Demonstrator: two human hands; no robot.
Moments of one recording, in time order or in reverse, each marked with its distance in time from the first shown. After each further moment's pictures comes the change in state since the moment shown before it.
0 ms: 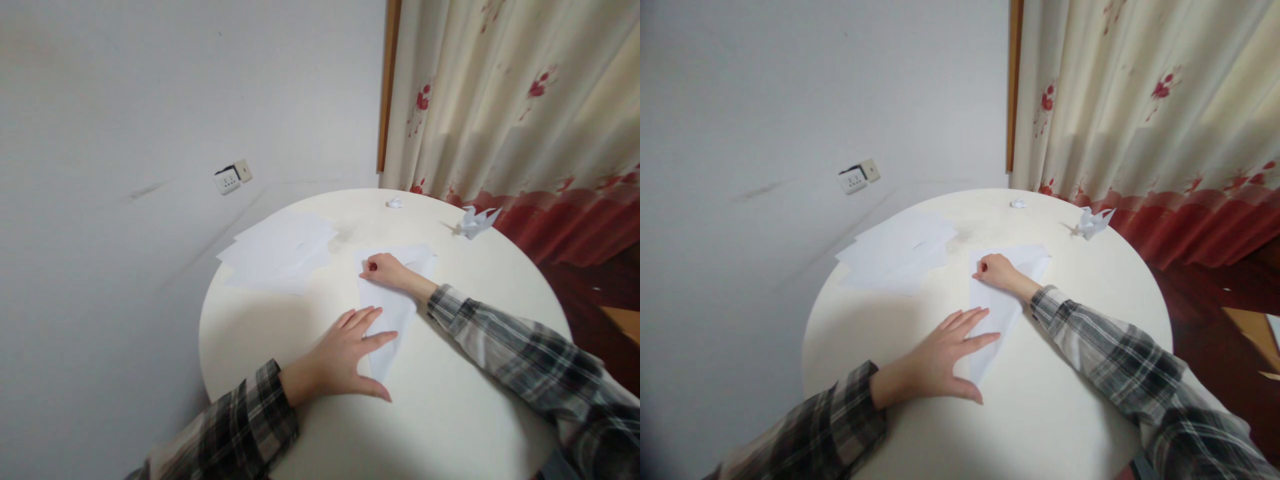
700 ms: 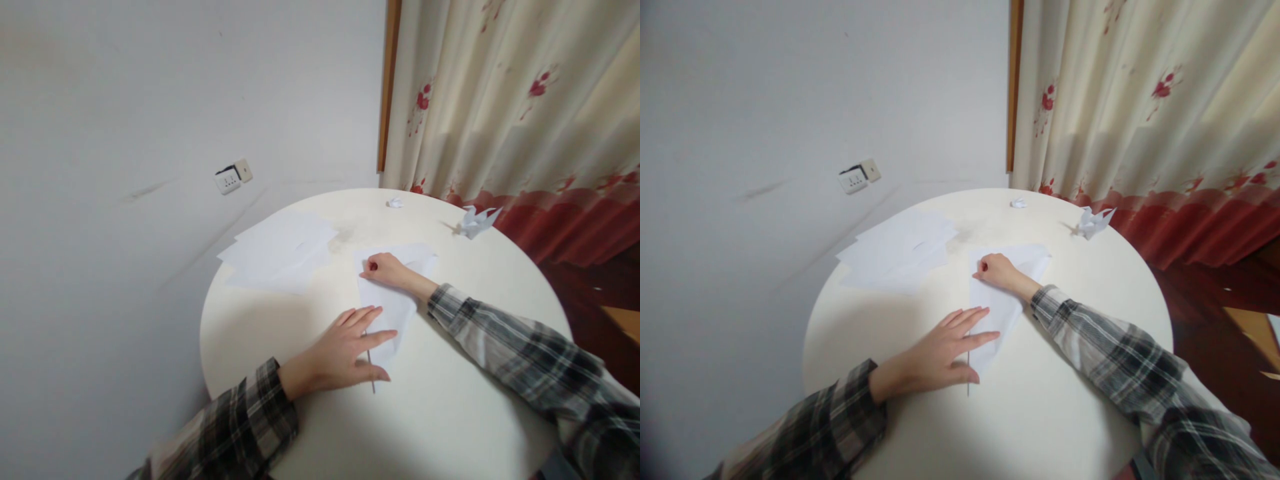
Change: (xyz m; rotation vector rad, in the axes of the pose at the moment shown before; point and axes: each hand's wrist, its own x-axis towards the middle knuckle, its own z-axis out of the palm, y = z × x) left_hand 0.001 -0.001 -0.006 -0.032 -0.025 0.007; right_hand -0.002 -0.001 -0.001 0.008 0.005 0.002
